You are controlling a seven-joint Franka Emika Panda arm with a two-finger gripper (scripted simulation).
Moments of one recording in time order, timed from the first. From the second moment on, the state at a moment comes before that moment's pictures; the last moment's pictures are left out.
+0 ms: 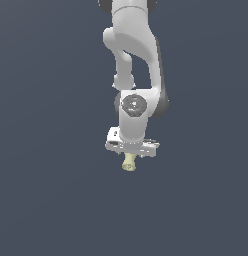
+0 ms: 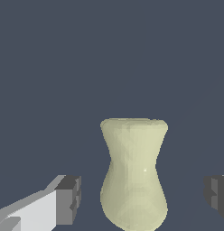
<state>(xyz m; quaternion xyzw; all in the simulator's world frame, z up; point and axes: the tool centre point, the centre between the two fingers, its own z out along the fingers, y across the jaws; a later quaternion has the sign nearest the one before) 0.040 0.027 0.091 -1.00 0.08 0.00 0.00</state>
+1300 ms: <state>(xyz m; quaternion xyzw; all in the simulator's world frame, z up) 0.038 0.029 0.054 -1.00 0.09 0.00 0.00</state>
